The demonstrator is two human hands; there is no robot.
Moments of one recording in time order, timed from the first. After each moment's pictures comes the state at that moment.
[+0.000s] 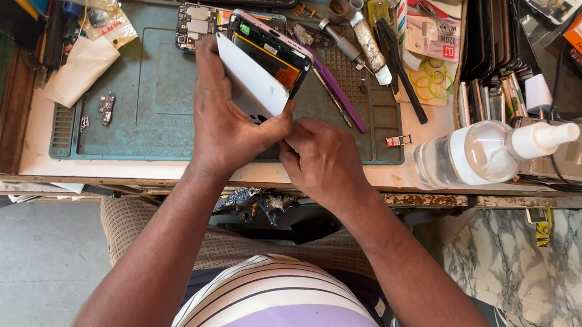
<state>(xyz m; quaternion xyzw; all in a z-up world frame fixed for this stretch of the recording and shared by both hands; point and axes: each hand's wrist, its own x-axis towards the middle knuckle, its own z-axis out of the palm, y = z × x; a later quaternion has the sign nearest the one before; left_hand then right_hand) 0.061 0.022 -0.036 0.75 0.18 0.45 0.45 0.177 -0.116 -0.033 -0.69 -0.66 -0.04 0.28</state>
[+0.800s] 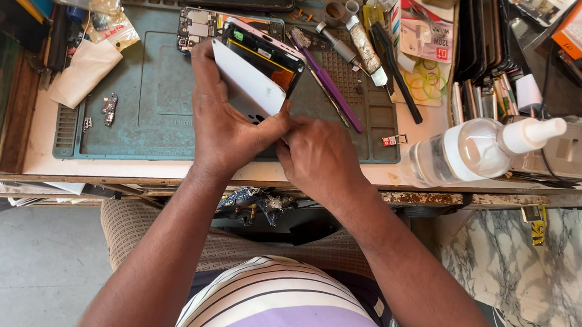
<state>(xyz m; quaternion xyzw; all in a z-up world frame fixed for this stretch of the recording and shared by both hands) 0.062 0.017 -0.036 0.71 0.17 0.48 0.48 0.174 -0.110 -0.027 -0.75 -0.63 0.02 0.20</state>
